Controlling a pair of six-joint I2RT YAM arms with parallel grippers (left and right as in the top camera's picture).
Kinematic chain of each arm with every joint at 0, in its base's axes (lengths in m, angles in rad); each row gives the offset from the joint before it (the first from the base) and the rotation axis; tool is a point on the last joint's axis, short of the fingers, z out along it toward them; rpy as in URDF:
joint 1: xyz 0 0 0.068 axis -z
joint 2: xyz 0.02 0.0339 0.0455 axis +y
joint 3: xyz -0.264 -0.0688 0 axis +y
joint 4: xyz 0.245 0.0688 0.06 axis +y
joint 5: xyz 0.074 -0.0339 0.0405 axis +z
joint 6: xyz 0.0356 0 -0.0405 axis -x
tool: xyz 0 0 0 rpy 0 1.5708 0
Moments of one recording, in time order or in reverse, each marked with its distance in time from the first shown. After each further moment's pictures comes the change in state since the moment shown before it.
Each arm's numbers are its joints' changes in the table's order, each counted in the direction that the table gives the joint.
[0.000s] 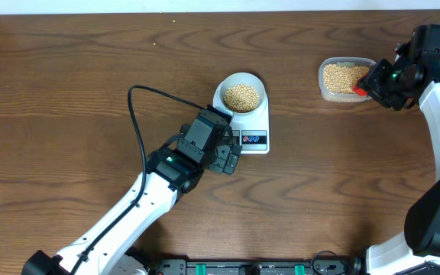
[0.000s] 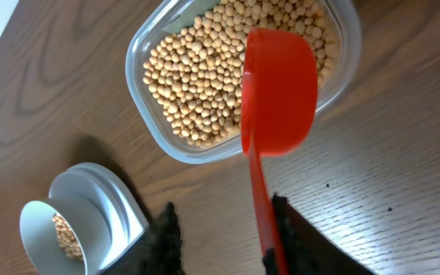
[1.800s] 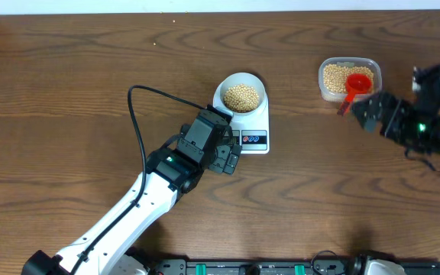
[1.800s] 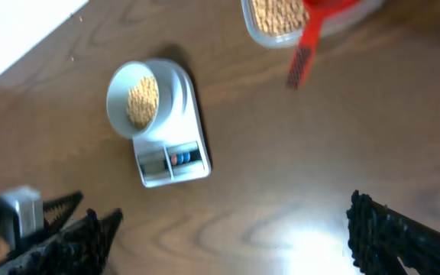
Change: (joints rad) left arm 0.000 0.000 0.000 0.000 0.000 0.000; right arm 0.012 -0.559 0.069 0.359 0.140 0.246
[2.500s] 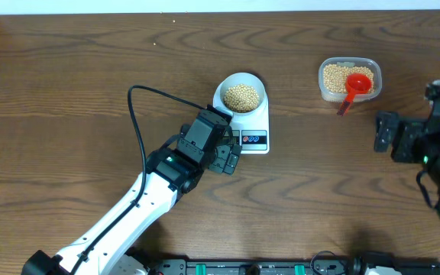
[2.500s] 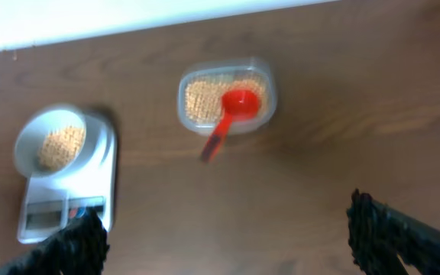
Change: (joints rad) left arm 0.000 0.000 0.000 0.000 0.000 0.000; right arm -0.068 -0.251 0.122 -0.213 -0.347 0.239
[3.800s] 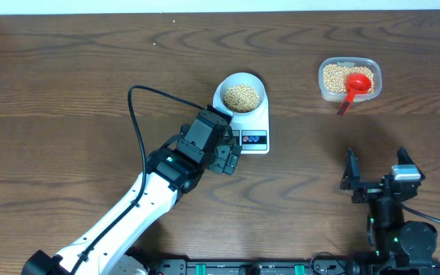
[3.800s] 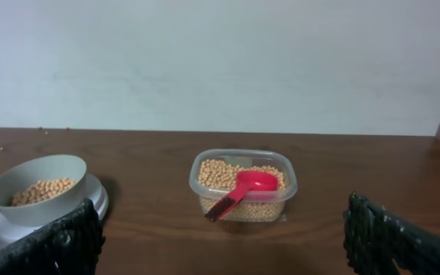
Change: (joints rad) left arm 0.000 0.000 0.001 0.000 0.000 0.000; right arm -0.121 -0.922 1.115 -0.857 -0.055 0.029
